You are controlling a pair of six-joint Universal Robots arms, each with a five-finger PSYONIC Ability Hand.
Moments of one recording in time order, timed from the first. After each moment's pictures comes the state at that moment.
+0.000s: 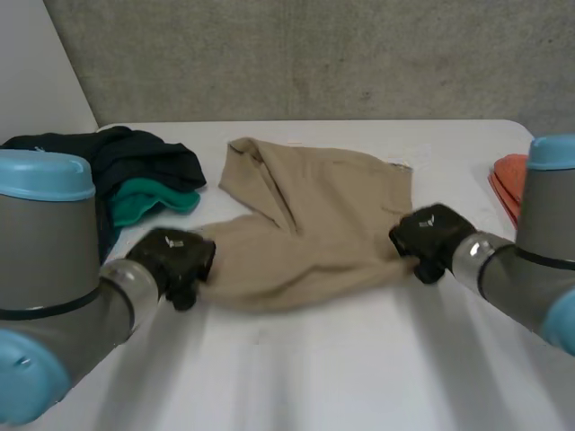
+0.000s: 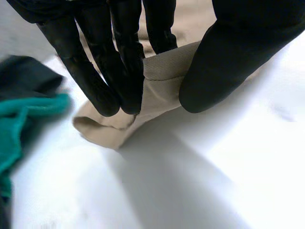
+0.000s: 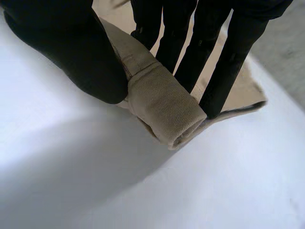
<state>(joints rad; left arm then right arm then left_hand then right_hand) 4.21 -1.86 -1.58 2.87 -1.59 3.47 1.91 -1.14 1.47 0.23 1.38 2.52 1.15 1.20 1.19 1.20 0.99 1.13 1.18 1.19 1.20 1.01</state>
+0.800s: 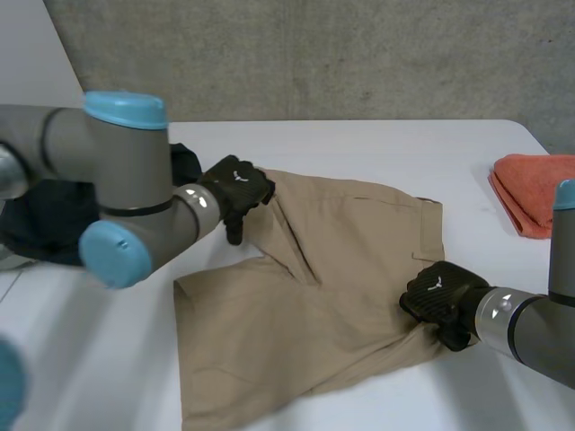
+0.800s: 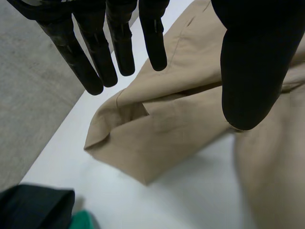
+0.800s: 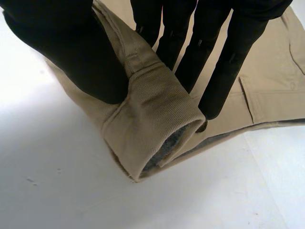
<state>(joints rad) 4.19 -2.39 -0.81 2.80 -1.40 3.78 1.84 -1.23 1.71 0.30 1.29 2.25 0.49 0.48 0.48 0.48 0.31 1.13 1.18 1.19 1.20 1.01</state>
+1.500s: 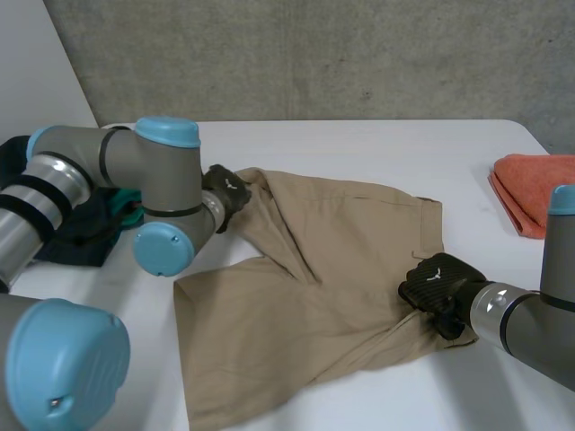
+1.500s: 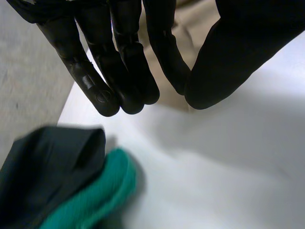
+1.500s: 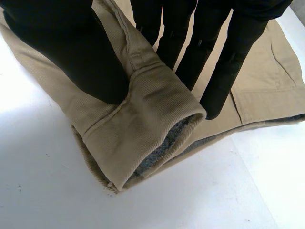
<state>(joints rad) 4.19 -2.69 -0.43 2.68 -1.64 3.96 1.83 -1.20 1.71 0.20 1.29 2.30 1.17 1.19 1.19 1.19 1.00 1.13 1.18 1.19 1.20 1.01</state>
